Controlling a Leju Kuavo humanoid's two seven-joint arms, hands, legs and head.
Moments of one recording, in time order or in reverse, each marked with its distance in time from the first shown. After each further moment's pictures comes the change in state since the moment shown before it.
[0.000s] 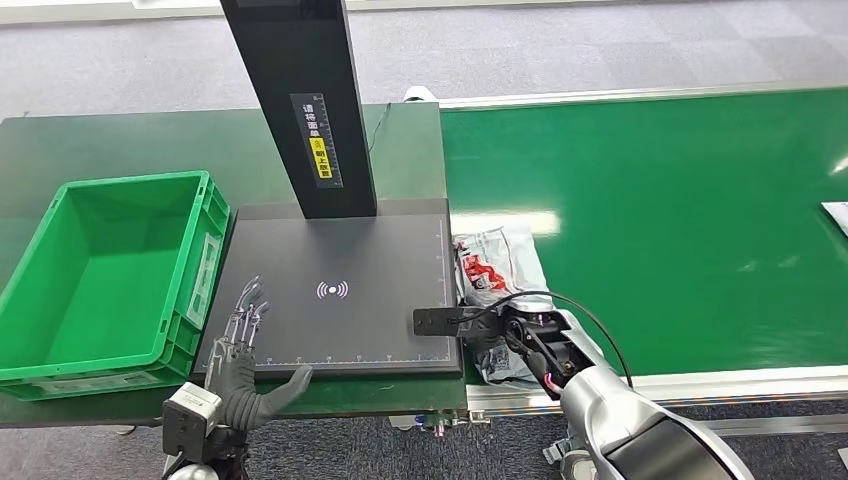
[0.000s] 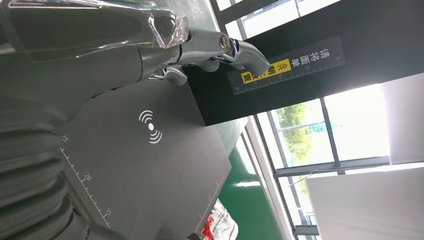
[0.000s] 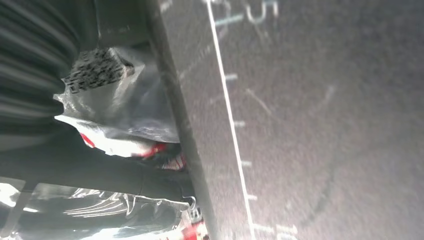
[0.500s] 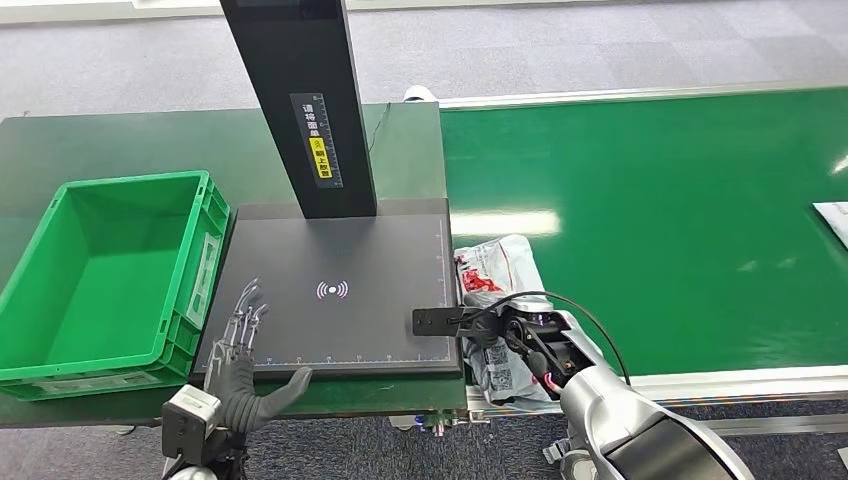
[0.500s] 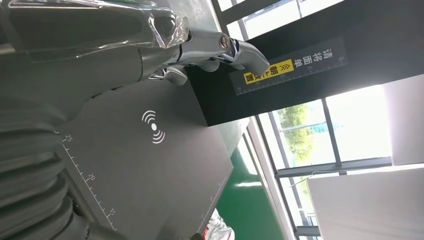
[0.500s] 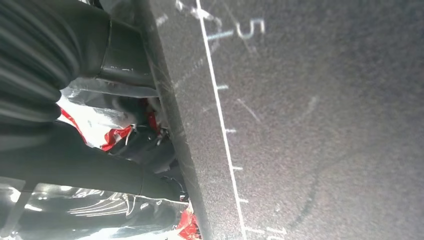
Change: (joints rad) left arm 0.008 0.002 0.002 0.000 0.000 0.003 -0.004; right arm -0.001 0.000 0.003 0.004 -0.028 -0.011 -0.011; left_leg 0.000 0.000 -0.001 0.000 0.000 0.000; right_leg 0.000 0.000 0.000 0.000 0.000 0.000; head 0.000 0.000
